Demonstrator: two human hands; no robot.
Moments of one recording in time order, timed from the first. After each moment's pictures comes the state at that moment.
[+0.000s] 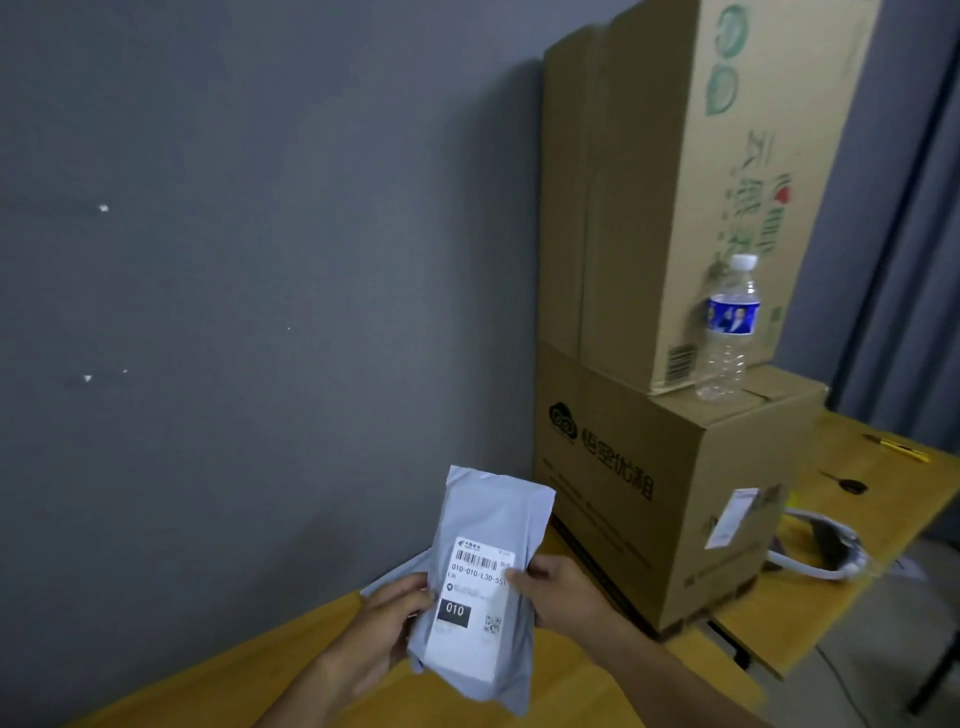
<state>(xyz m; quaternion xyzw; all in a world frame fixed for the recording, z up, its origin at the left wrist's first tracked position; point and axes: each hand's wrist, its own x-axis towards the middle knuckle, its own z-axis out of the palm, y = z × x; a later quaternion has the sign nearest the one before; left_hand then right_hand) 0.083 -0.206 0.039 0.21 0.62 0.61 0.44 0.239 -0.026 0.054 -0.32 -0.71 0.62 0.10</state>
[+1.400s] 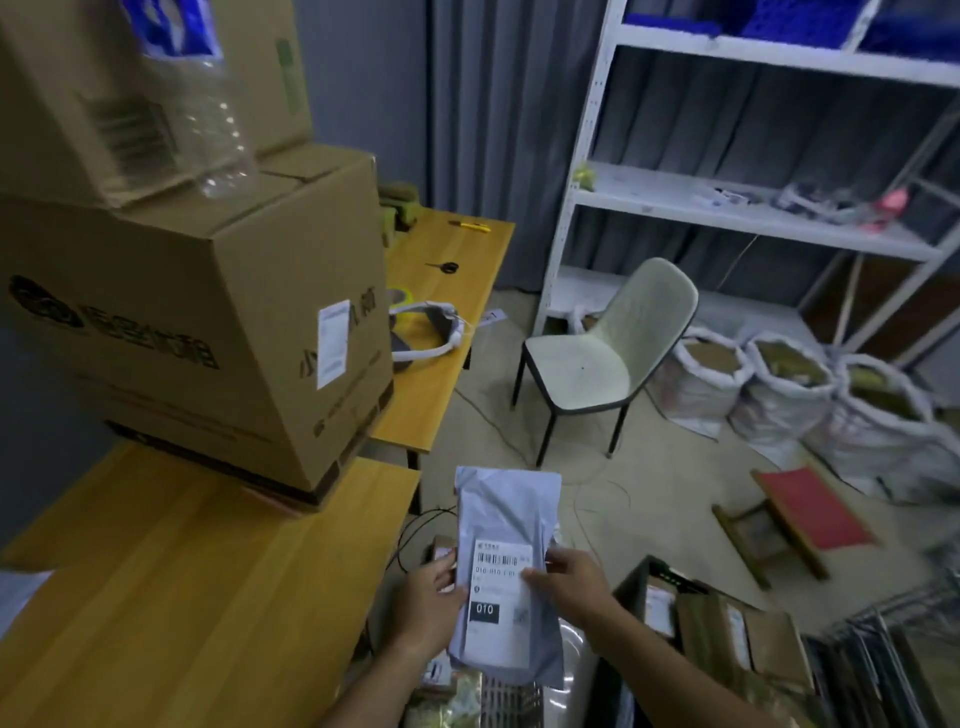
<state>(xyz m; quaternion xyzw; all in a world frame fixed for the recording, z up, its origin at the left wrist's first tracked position) 0.412 0.038 -0.172 0.44 0.63 0.30 0.57 0.609 0.042 -0.144 -0.70 -0.42 0.53 0.24</state>
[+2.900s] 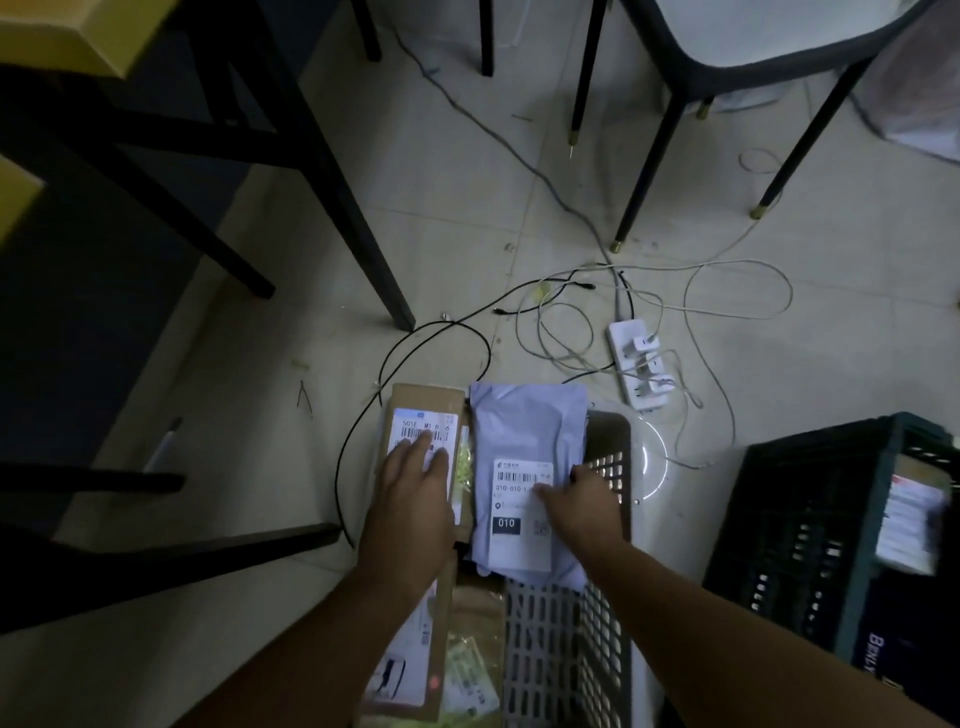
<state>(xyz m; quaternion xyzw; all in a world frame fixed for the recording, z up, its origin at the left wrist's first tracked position) 0.448 0.213 -0.693 0.72 0.66 -0.02 0.22 0.643 0.224 -0.730 -0.79 -0.35 0.49 0.08</state>
